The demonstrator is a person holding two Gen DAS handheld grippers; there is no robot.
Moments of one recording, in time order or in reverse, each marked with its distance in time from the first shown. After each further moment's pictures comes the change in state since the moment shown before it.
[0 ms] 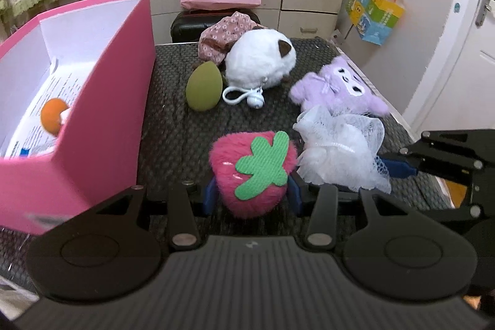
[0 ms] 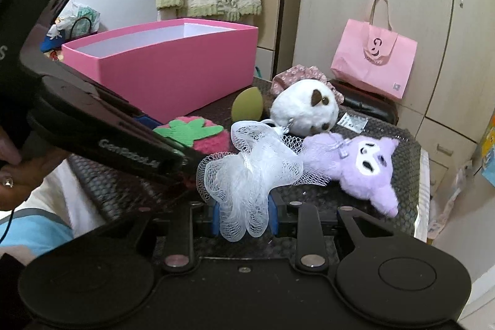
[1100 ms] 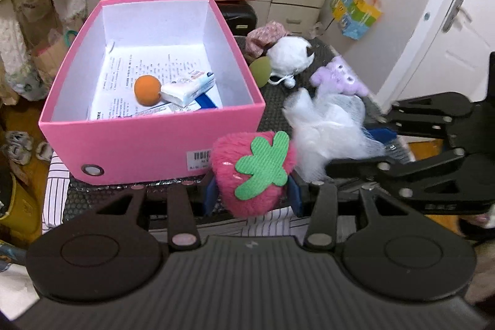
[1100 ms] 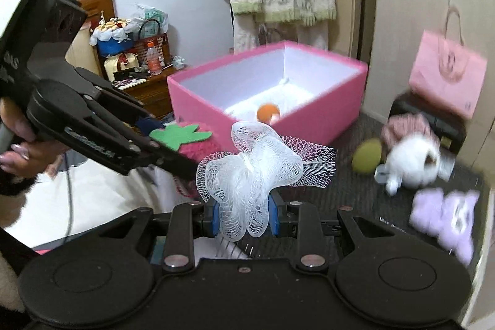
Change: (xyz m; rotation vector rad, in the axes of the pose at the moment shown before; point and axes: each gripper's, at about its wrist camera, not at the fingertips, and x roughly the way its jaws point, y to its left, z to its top) left arm -0.128 0.121 -0.004 -0.023 0.081 -0.161; right arm -0.026 0.101 0.081 -0.057 0.033 0.235
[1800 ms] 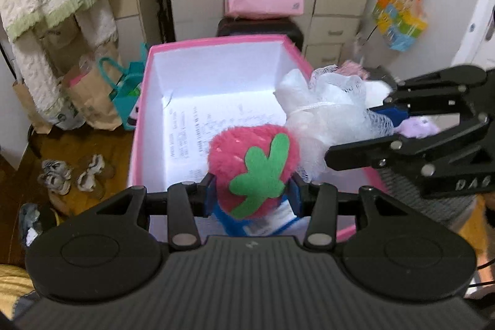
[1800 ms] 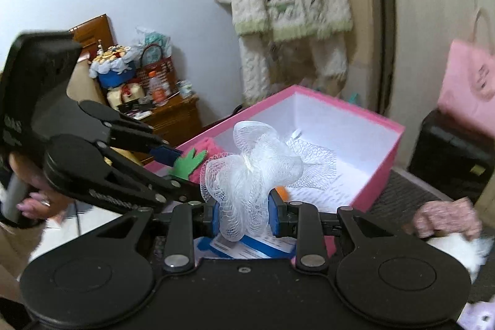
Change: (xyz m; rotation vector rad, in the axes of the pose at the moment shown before) left arm 0.032 0.078 0.088 0.057 0.004 0.179; right arm 0.098 -0.046 0.114 0.101 0.000 0.135
